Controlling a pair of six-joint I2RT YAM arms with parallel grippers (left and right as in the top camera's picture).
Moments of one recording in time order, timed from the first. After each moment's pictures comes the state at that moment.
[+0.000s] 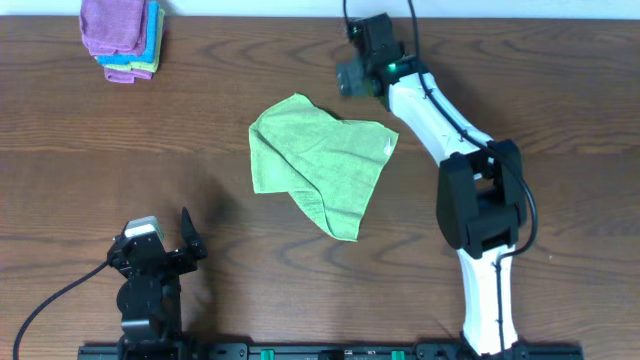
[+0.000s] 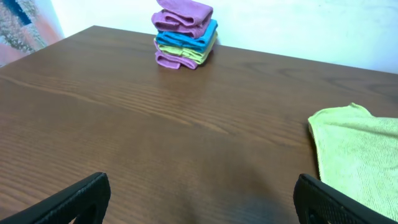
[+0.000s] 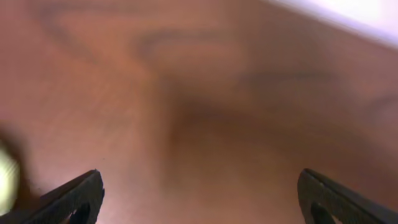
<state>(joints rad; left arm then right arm) 0.04 0.01 0.11 -0.36 -0.16 -0.11 0.37 2.30 1.90 -0.54 0.14 -0.01</state>
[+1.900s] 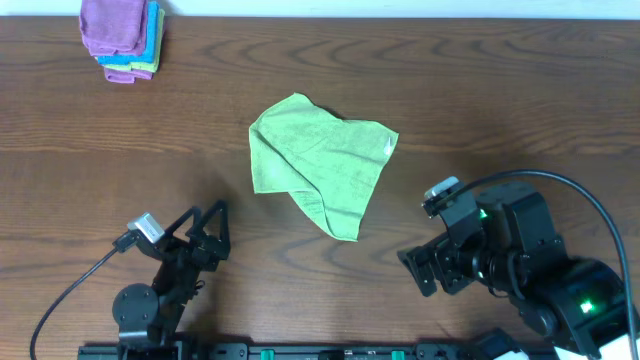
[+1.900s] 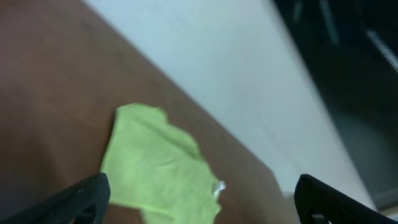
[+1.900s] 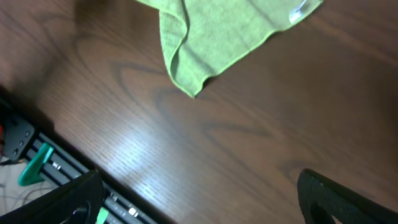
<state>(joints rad) 0.03 0.02 0.09 -0.11 0.36 -0.89 0.44 0.88 1.10 -1.21 -0.19 -0.01</state>
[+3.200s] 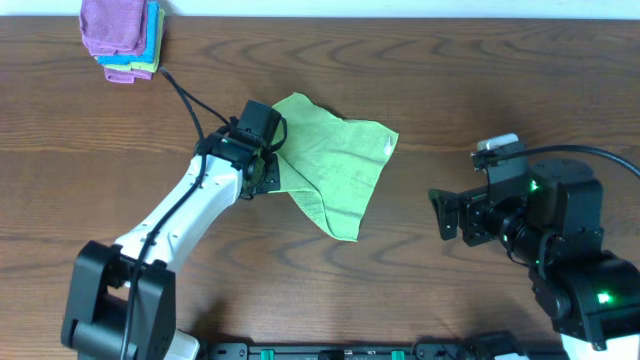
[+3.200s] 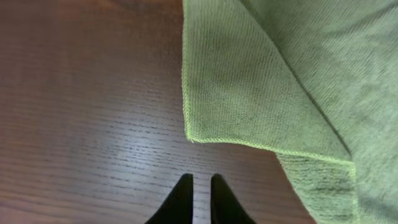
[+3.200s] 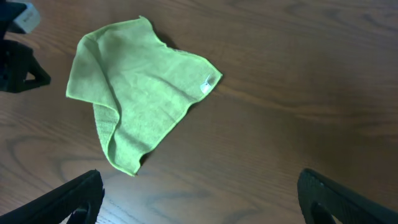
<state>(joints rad) -0.38 1.66 1.12 -0.78 -0.08 -0.48 0.18 0.88 1.10 -0.97 -0.14 -0.02</state>
